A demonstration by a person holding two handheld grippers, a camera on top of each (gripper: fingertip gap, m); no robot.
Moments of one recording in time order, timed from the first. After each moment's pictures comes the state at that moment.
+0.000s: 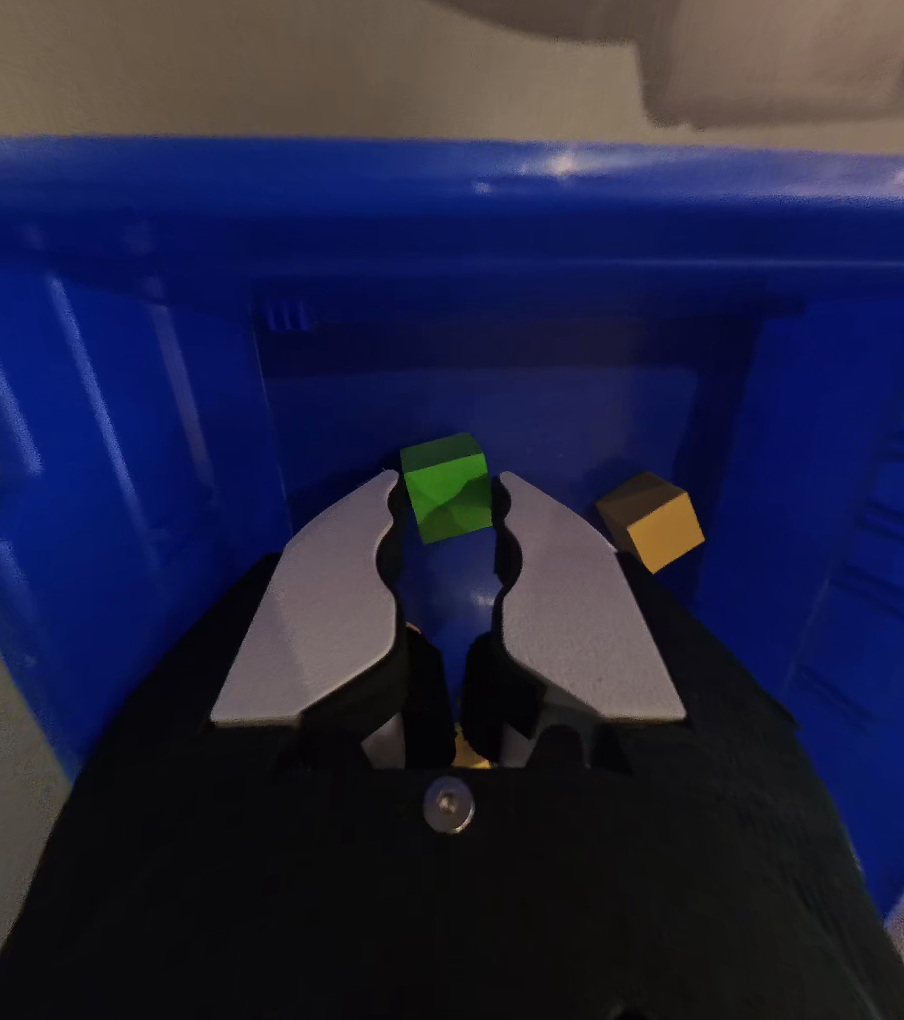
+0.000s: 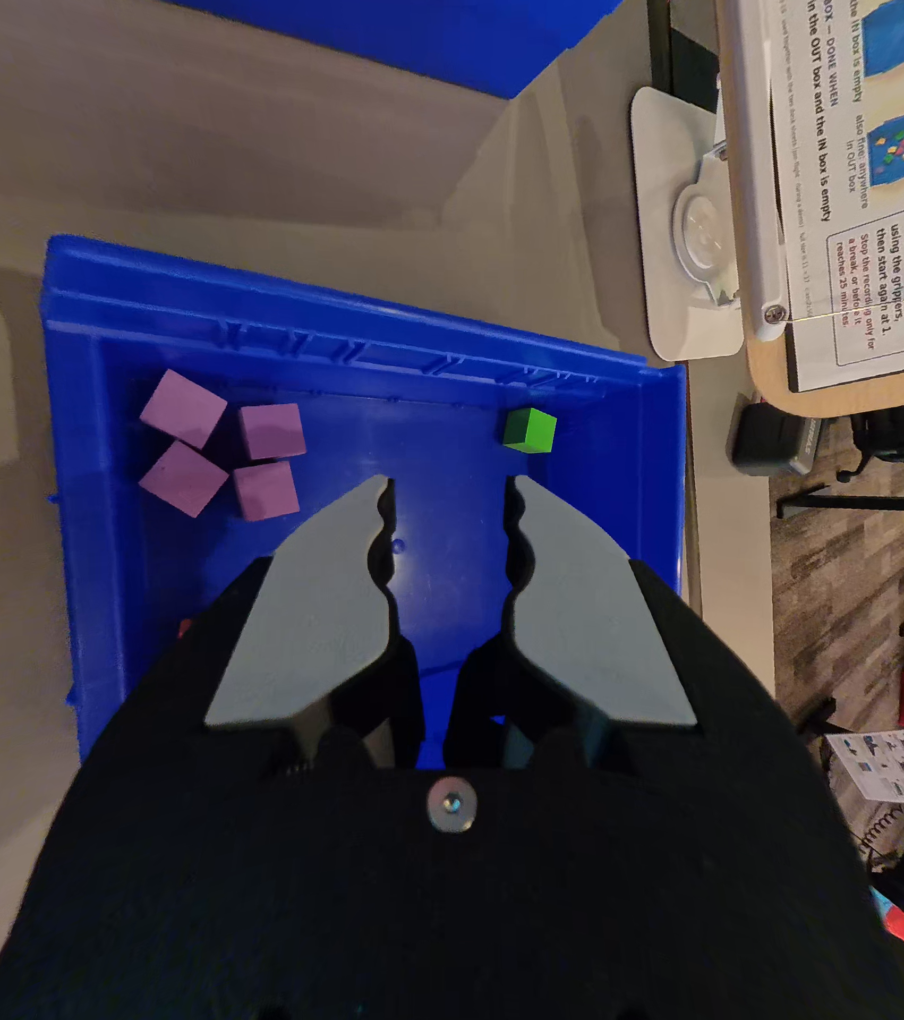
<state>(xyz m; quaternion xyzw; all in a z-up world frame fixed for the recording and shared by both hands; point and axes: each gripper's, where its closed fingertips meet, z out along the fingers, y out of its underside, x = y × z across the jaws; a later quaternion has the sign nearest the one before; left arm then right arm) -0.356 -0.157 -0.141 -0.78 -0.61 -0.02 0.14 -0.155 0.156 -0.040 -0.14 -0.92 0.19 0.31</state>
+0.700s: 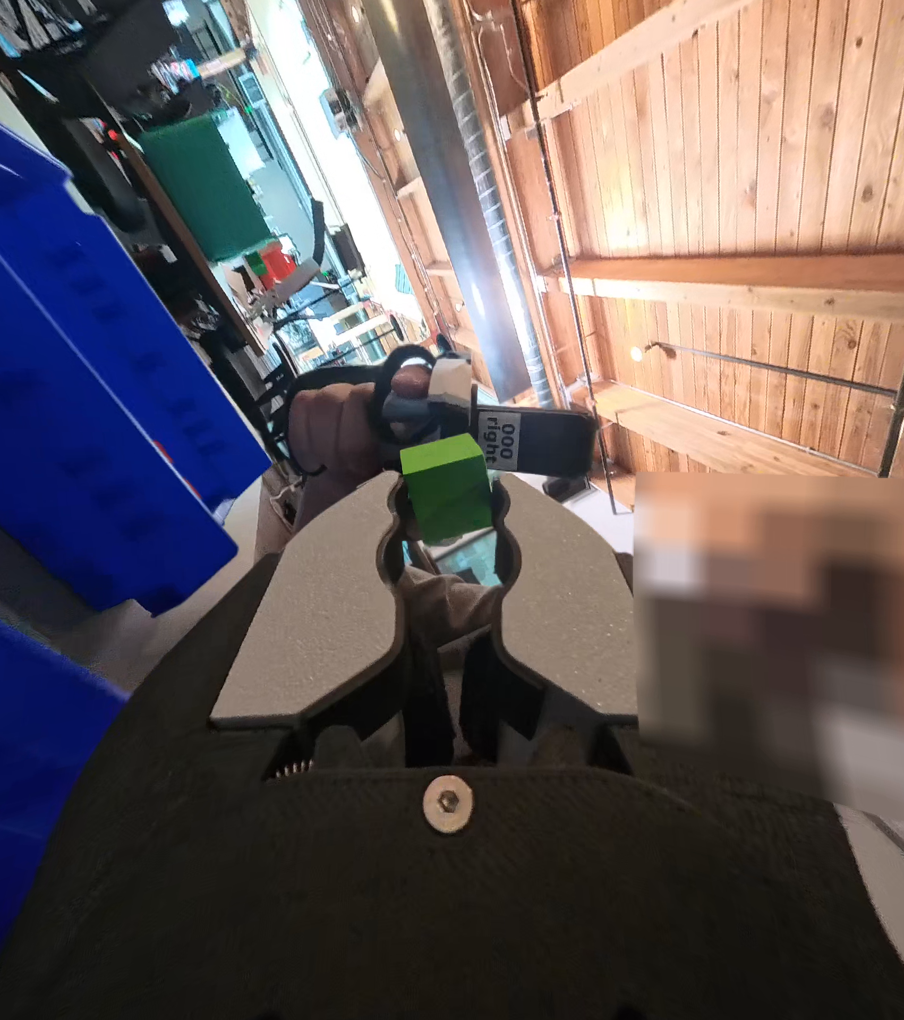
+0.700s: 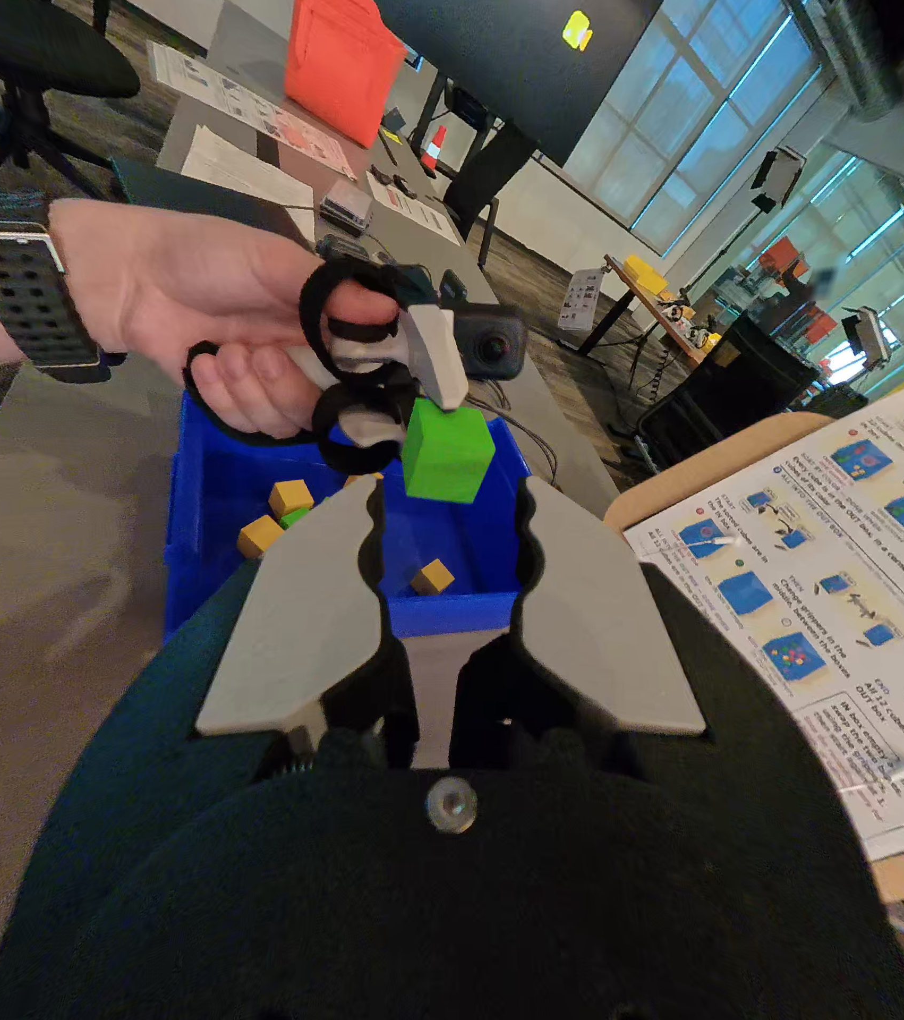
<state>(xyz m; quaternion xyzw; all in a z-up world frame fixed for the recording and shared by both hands) -0.170 -0.053 0.071 -0.54 -0.23 -0.57 0.58 -0.172 -0.049 0.065 -0.06 -0.77 0.52 0.36</state>
